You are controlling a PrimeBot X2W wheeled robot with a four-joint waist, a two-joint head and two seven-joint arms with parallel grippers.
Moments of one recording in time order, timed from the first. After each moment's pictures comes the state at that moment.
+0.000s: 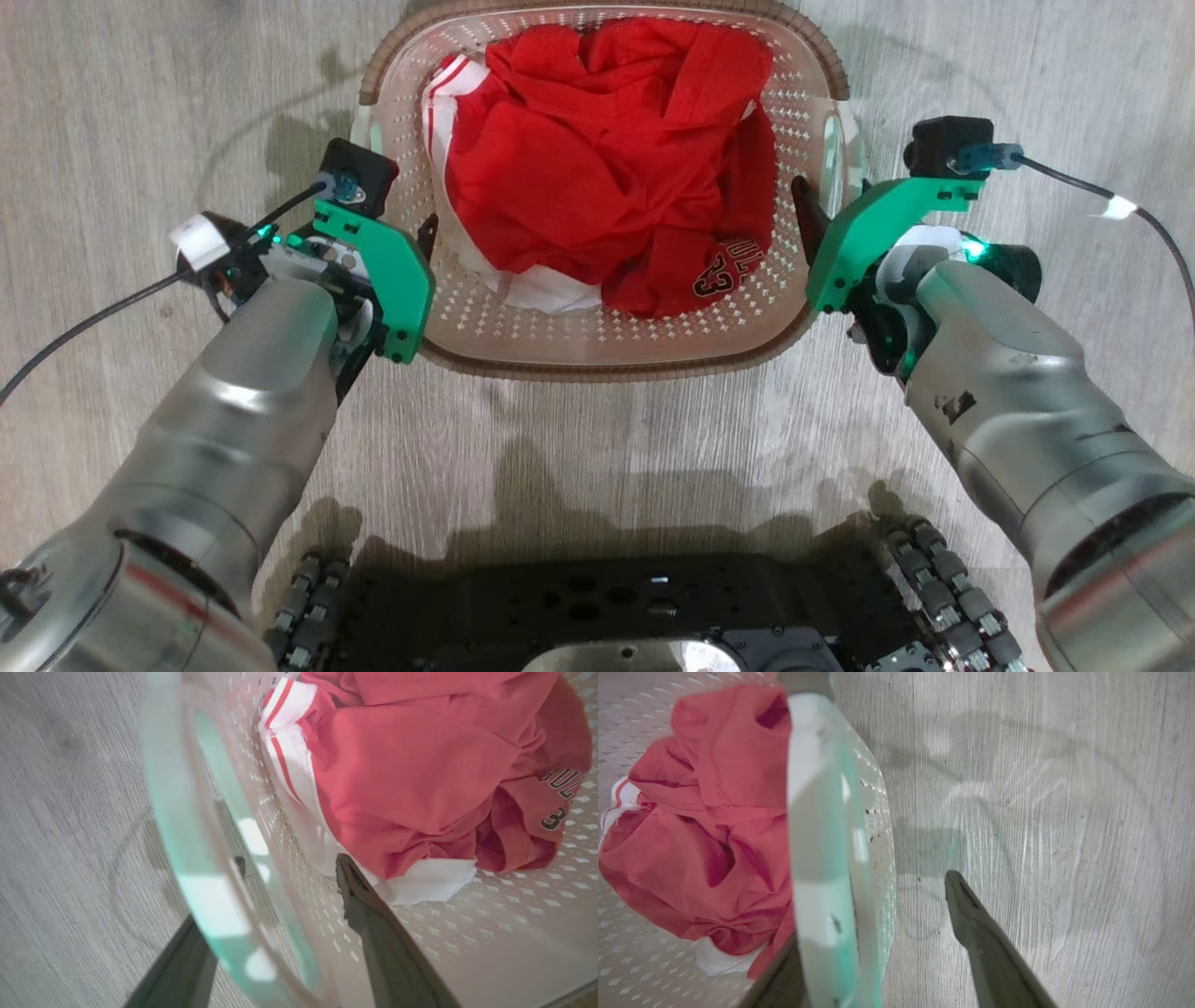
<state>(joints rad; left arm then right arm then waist) -1.00 0.09 -0.94 1.23 -0.61 -0.12 -0.10 -1.01 -0.07 0.75 1.21 0.98 0.12 -0.14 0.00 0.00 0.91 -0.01</state>
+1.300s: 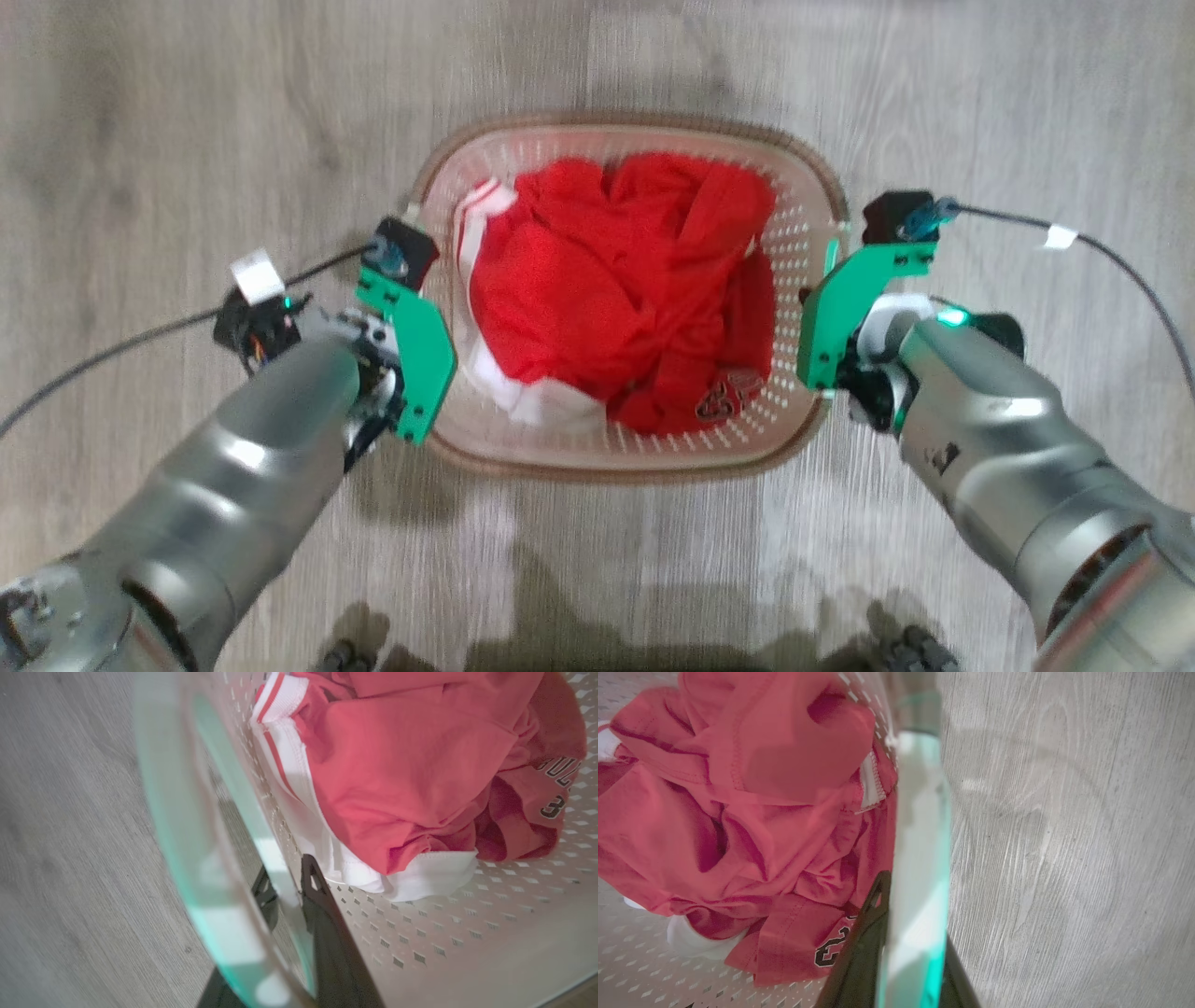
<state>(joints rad) -0.92 0.18 -1.25 1.03 -0.85 -0.11 0.09 -0.97 -0.07 1.00 1.26 1.12 0.12 0.04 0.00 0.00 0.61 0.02</state>
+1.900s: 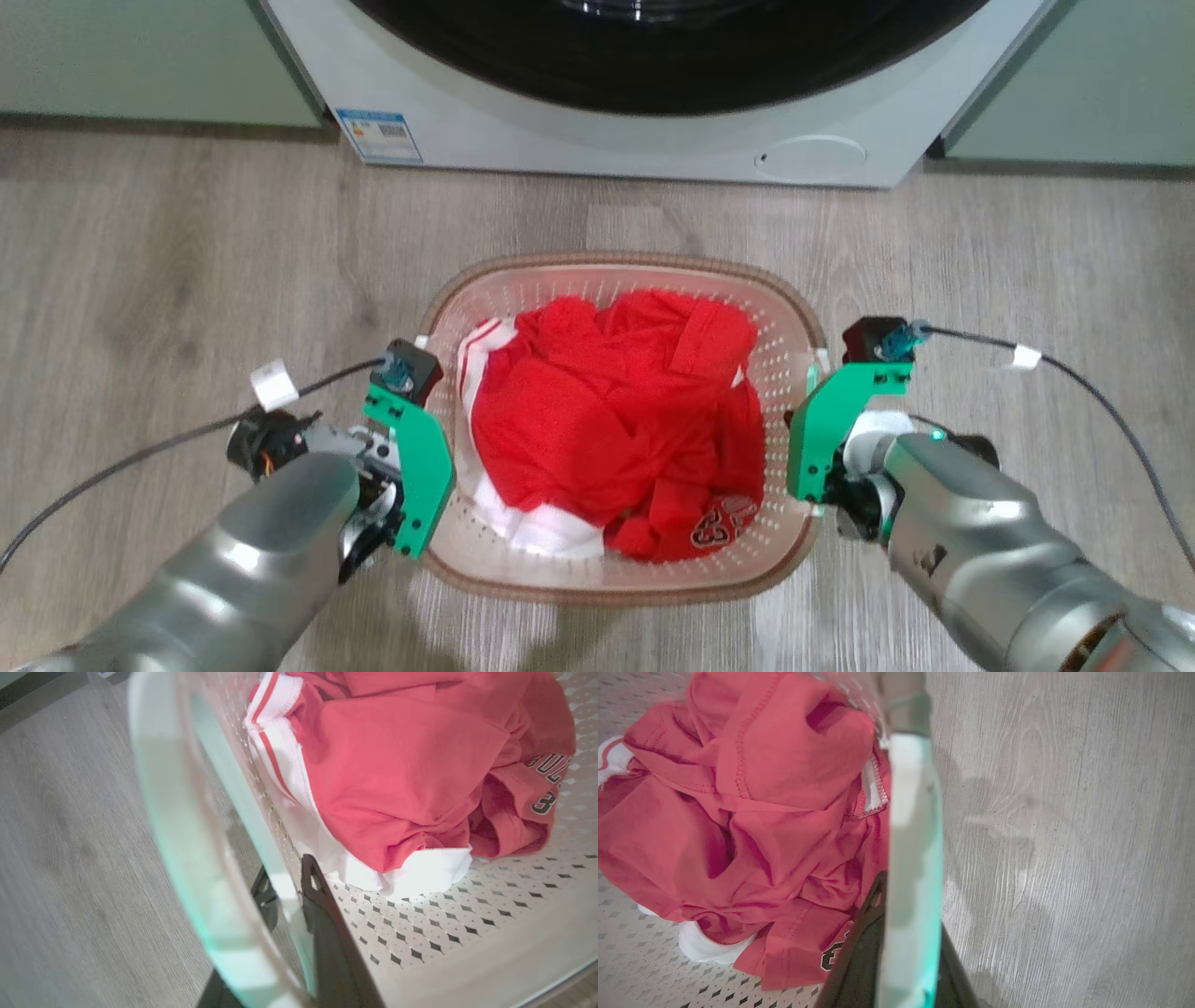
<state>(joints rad) -0.75 0.25 -1.27 0.92 -0.87 -0.11 0.15 -0.79 -0.06 1.03 1.22 1.17 0.12 0.04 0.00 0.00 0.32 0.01</state>
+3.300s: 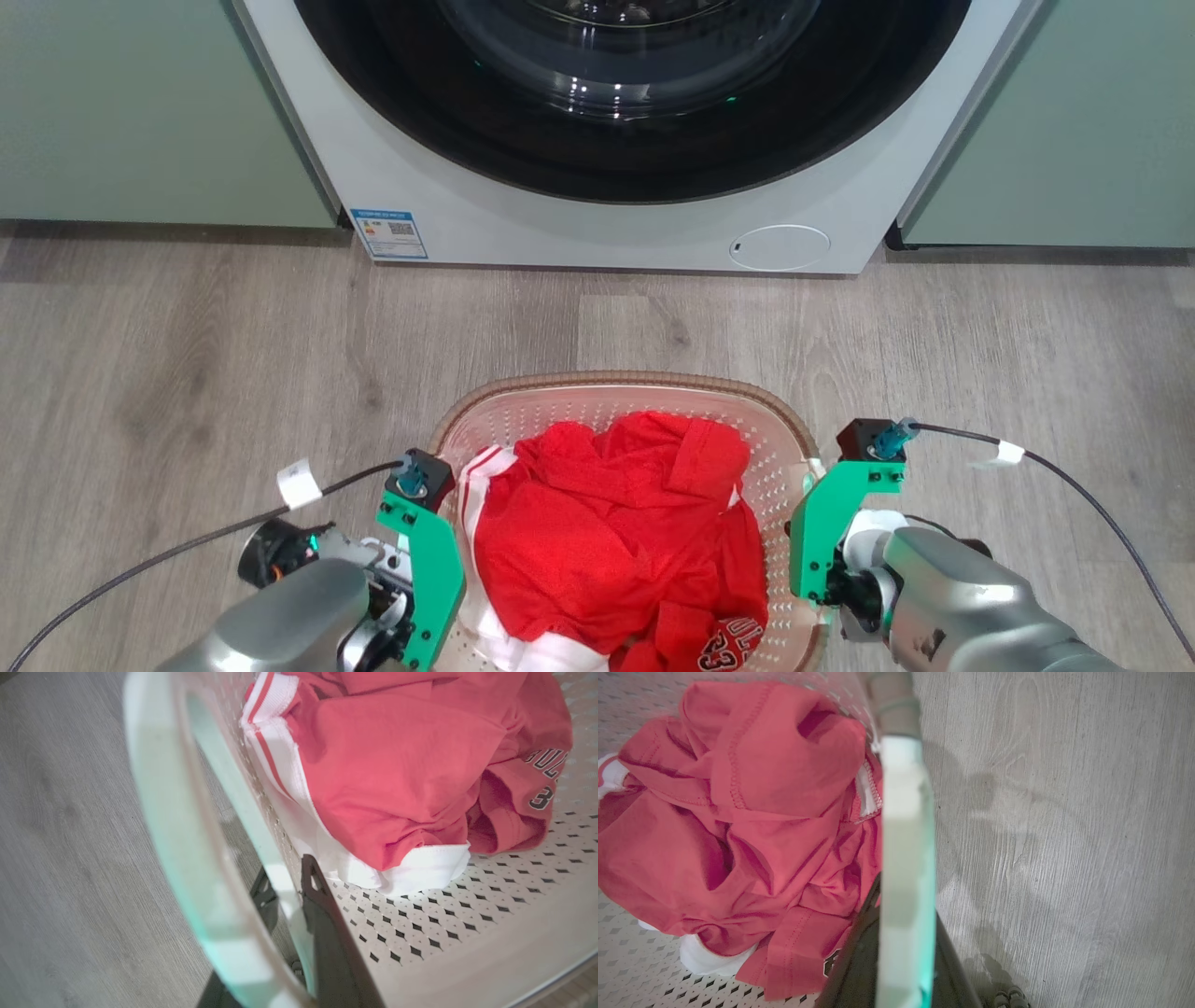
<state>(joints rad) -0.55 0.35 -1.27 0.65 -0.90 0.02 0.29 -0.65 -0.06 1.09 1.22 1.26 0.12 0.08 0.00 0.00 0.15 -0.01</state>
